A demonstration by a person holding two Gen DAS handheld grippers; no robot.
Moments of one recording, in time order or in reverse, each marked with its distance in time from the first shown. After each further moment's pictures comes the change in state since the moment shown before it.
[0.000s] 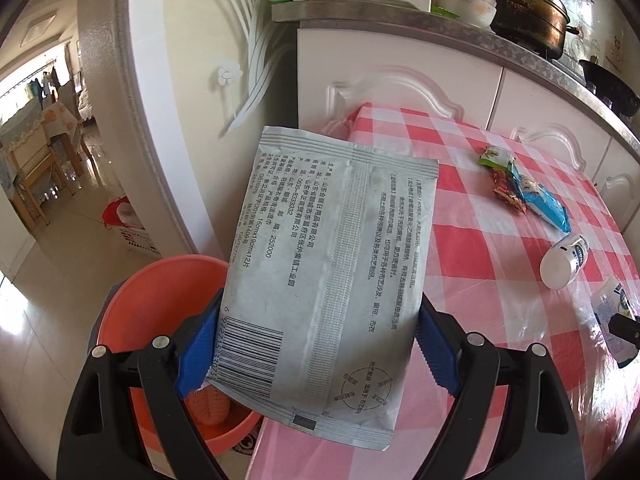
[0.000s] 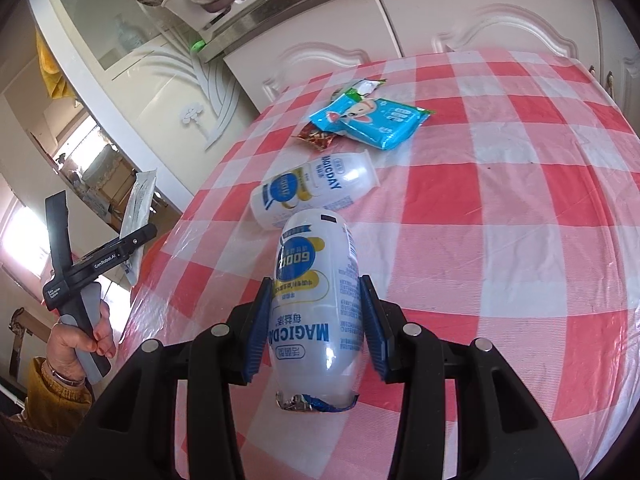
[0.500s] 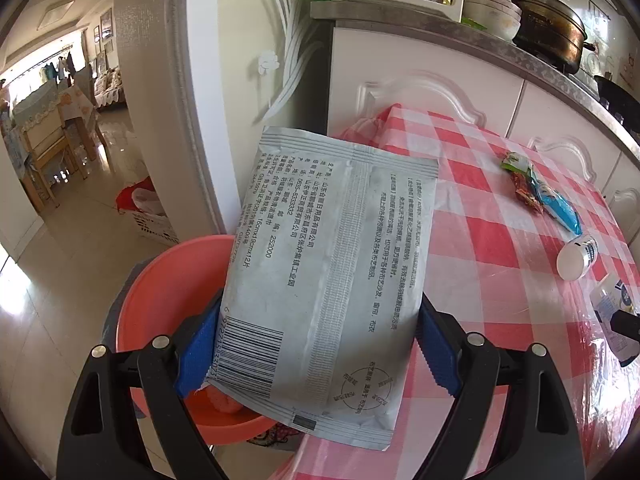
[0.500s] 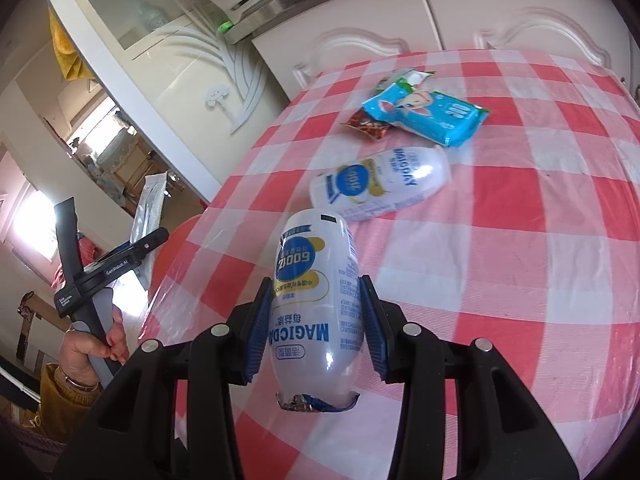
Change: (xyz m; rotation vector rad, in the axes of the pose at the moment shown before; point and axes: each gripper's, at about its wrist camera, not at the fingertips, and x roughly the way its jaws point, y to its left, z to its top) left arm -0.010 0.038 -0.016 -0.058 -0.002 0.030; right arm 0.018 0.037 0.006 -0.039 0.051 0.058
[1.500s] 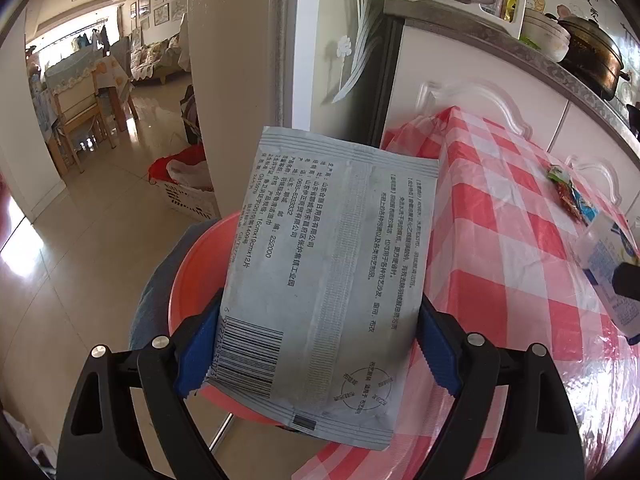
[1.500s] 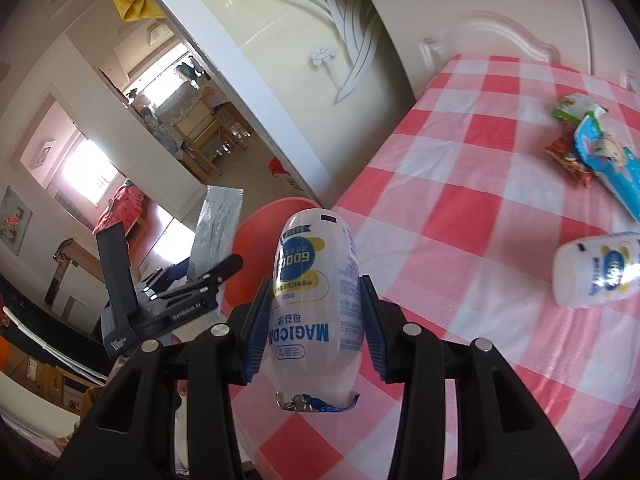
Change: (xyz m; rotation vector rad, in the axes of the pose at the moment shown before) left arm -0.001 0.065 -0.027 -0.113 0.020 0.073; right arm 0.078 0.124 0.041 -0.152 0.132 0.208
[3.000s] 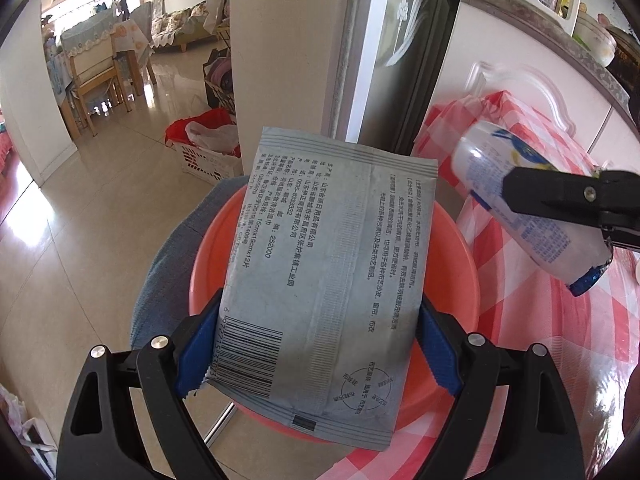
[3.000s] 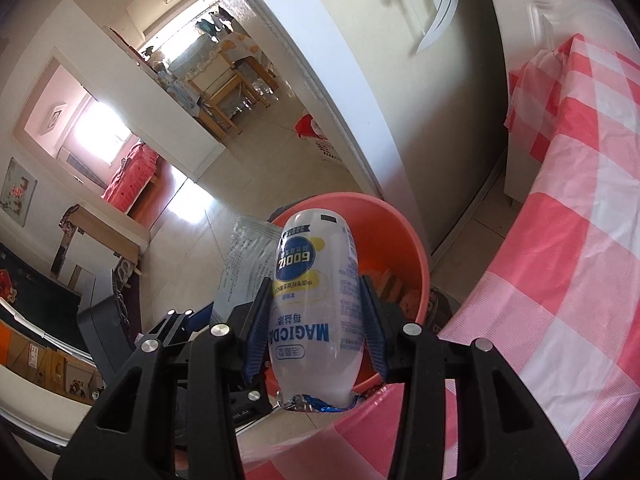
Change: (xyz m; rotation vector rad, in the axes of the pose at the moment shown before) left arm 0.049 0.048 -0.015 -0.079 0.090 0.037; right arm 0.154 0.062 0.047 -0.070 0.166 0.058
